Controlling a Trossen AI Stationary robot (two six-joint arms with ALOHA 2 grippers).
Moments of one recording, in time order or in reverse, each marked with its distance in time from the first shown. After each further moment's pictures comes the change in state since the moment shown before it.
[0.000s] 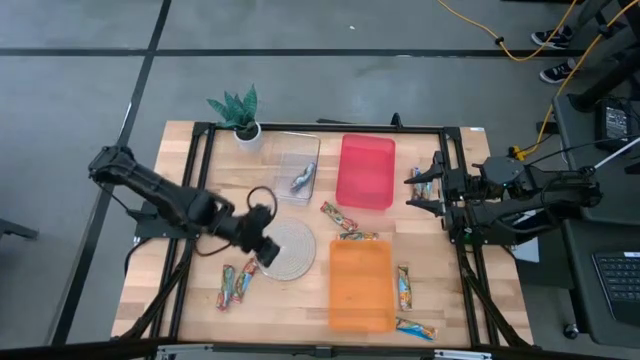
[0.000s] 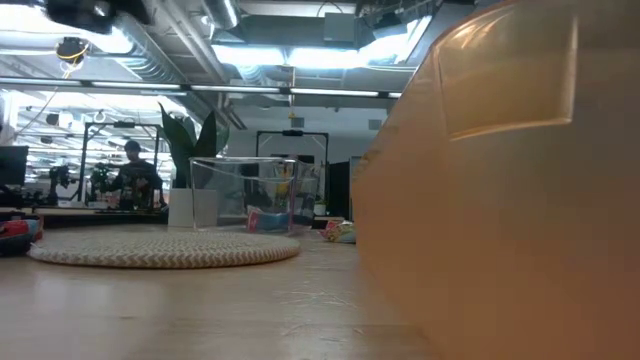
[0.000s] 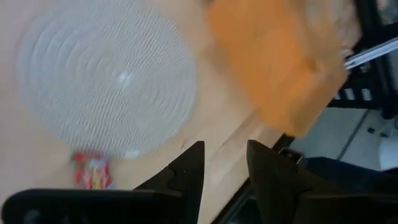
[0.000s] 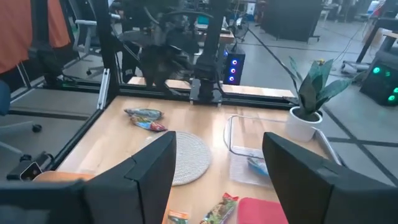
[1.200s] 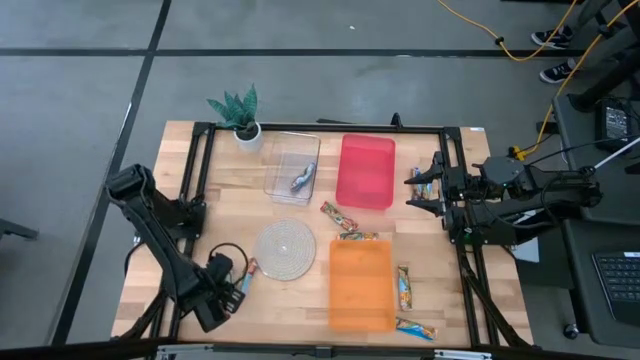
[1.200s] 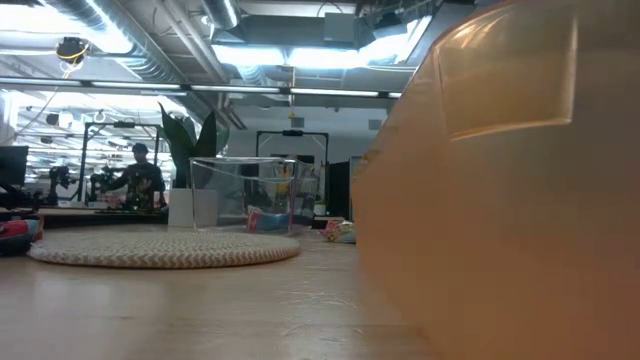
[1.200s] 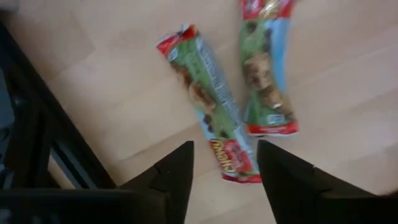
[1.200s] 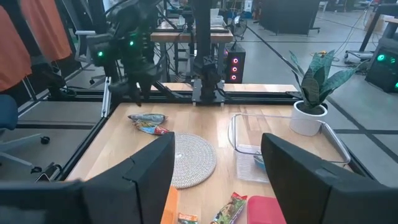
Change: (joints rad) left arm -0.489 0.333 0.000 -0.312 0.076 -0.639; right arm 0.000 0.001 0.000 0.000 0.000 0.083
